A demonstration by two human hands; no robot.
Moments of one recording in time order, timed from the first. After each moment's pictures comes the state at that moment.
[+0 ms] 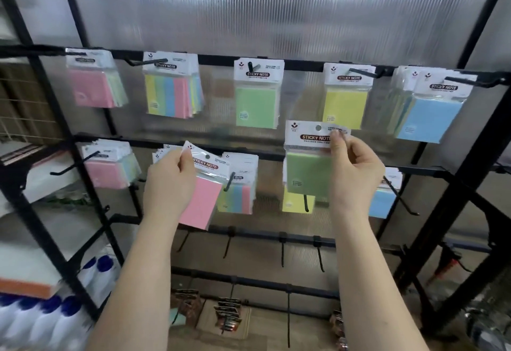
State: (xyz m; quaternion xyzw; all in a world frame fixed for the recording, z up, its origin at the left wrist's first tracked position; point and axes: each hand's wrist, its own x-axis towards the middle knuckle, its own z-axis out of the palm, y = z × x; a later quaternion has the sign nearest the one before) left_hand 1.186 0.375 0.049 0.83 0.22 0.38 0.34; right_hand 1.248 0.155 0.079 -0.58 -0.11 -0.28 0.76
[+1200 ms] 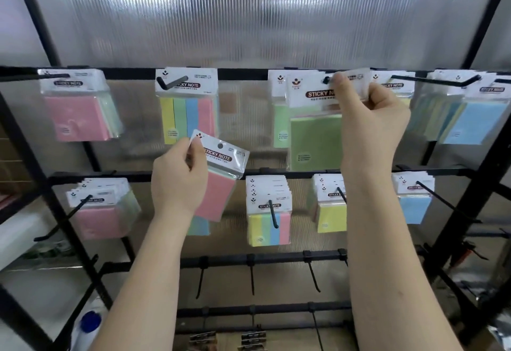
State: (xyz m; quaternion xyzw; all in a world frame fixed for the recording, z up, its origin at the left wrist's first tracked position) left_hand 1.237 0.469 0.077 0.80 0.04 0.49 0.35; right_hand 1.265 0.271 0.147 -0.56 -0.11 -0.37 0.73
